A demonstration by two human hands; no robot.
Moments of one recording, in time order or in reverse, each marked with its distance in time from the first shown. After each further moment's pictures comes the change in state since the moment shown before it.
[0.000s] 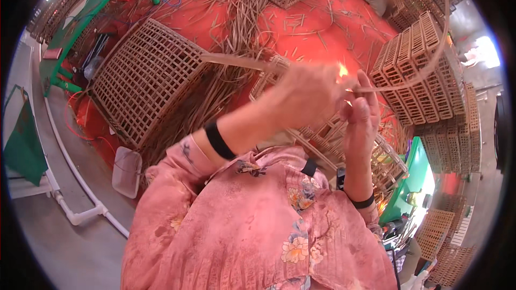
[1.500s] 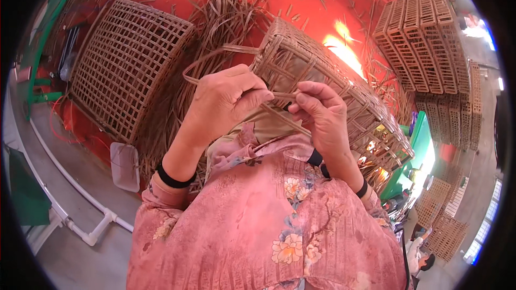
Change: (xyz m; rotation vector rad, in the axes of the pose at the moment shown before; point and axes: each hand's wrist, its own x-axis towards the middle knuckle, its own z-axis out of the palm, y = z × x) left_hand -0.098 -0.074 -0.042 -0.498 -0.188 -0.549; right_hand -0.007 0.066 0.041 -0.010 -0.031 0.637
